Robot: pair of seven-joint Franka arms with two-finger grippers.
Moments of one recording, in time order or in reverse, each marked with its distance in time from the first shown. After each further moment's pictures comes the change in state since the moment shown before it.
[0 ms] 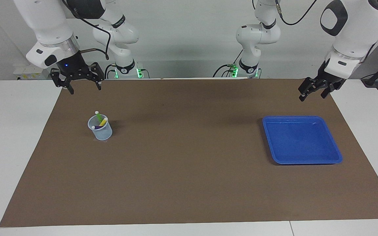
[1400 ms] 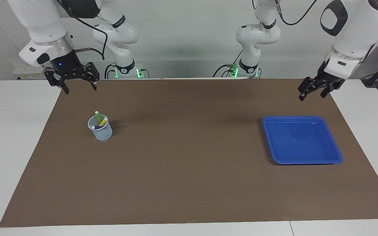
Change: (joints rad) left arm 0.000 0.000 0.000 0.001 0.000 -0.003 0.000; right arm -0.005 -0.005 -0.038 0.000 0.000 0.013 0.002
